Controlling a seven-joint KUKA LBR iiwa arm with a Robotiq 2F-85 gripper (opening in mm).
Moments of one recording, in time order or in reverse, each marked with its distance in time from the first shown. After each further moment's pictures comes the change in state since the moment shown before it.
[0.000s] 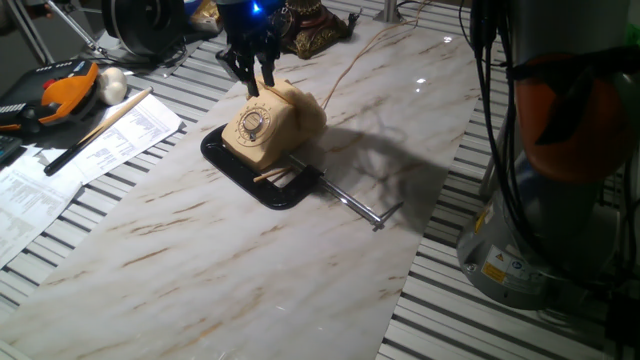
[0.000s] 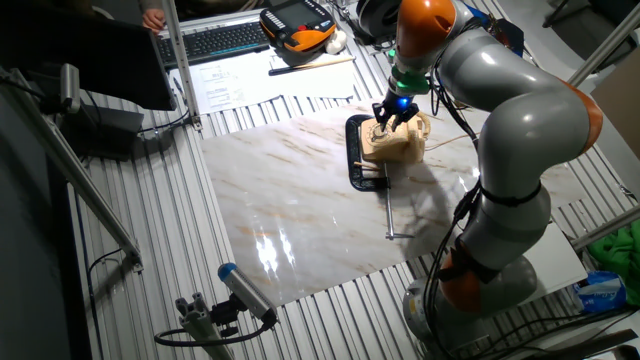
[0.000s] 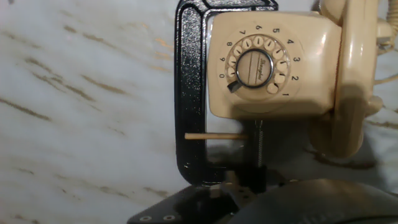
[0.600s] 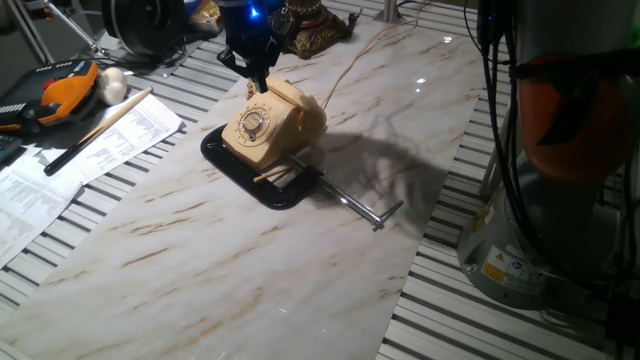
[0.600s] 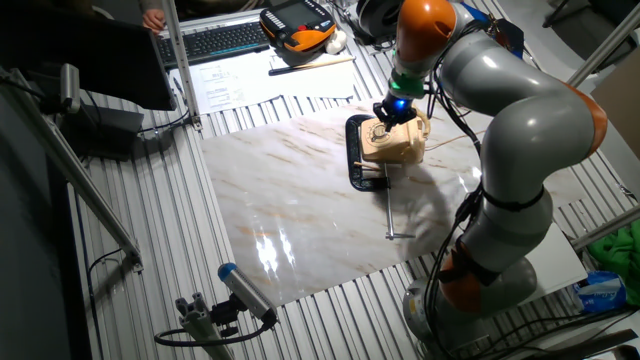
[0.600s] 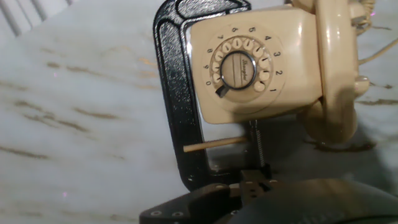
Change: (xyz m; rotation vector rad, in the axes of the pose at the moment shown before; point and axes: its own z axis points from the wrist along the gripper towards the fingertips) arm 0.000 0.000 0.000 0.009 -0.055 0.200
